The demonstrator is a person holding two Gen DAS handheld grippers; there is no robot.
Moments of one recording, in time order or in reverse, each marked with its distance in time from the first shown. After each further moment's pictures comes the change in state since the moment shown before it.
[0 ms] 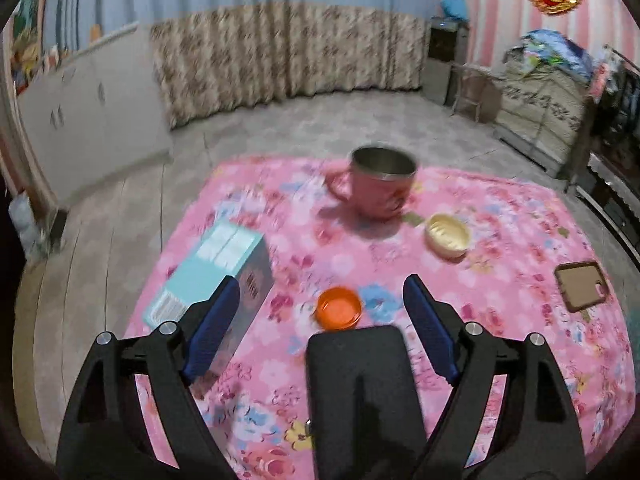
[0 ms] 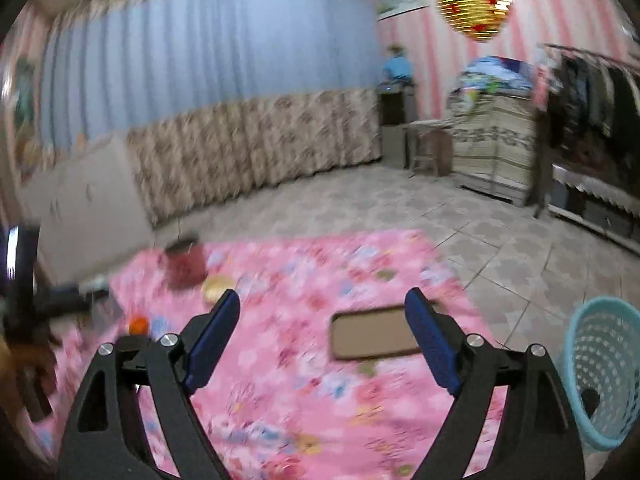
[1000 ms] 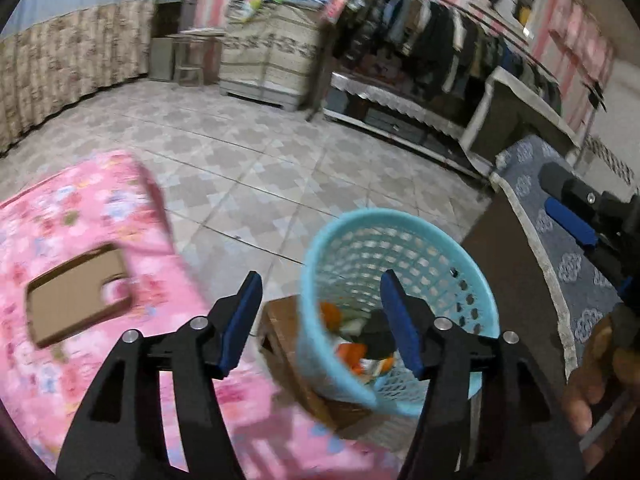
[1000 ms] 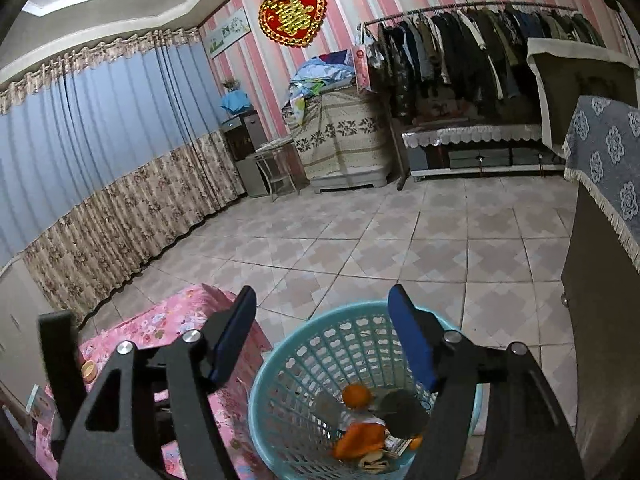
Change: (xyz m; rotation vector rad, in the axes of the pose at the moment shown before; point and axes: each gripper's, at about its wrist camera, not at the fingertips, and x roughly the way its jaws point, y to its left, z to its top) left arm -0.077 -0.471 -0.088 0.403 0.076 -0.798; right arm -0.148 -0.341 -0.007 0.451 -0.145 -0.367
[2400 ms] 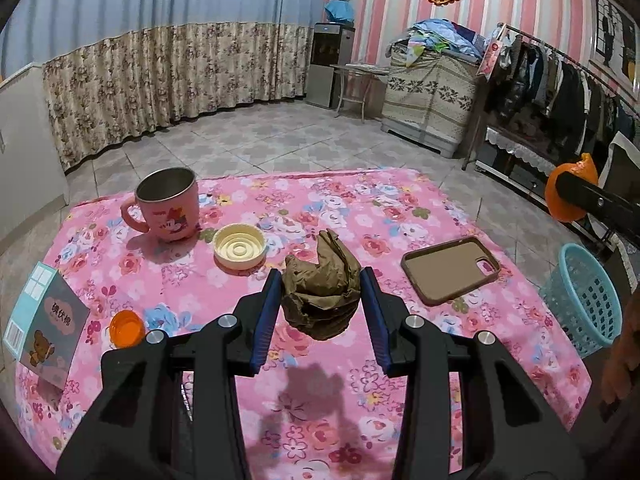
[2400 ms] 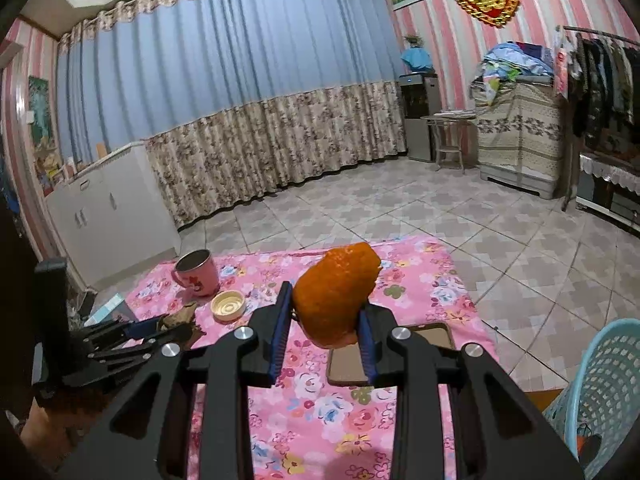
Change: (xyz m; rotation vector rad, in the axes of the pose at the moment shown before) left arm -0.192 0.258 -0.064 -0.165 -0.144 0.447; right arm 0.037 0.297 -0.091 -0.333 0.157 0.460
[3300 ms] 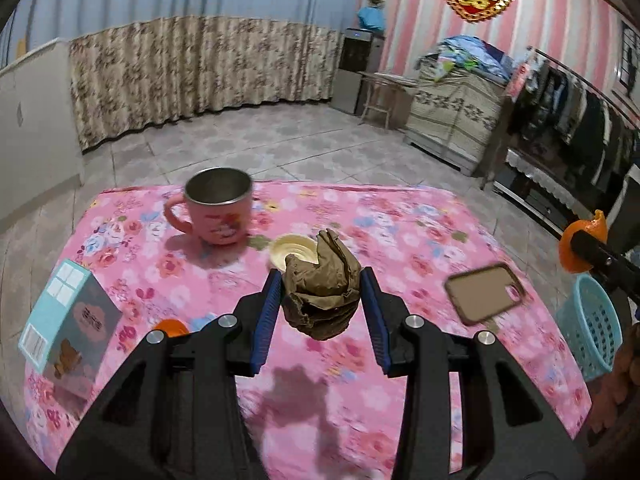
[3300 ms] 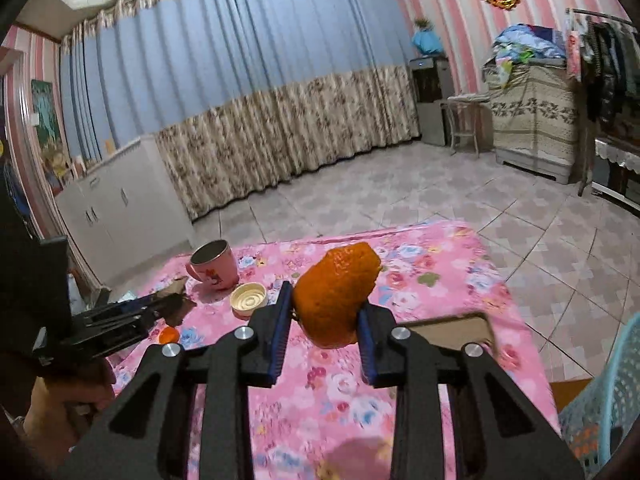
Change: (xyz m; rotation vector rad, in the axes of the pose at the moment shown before) left arm -0.005 0.051 0.010 -0.091 -0.012 0.040; right arm 0.013 0.021 -0.012 0.002 0.049 0.044
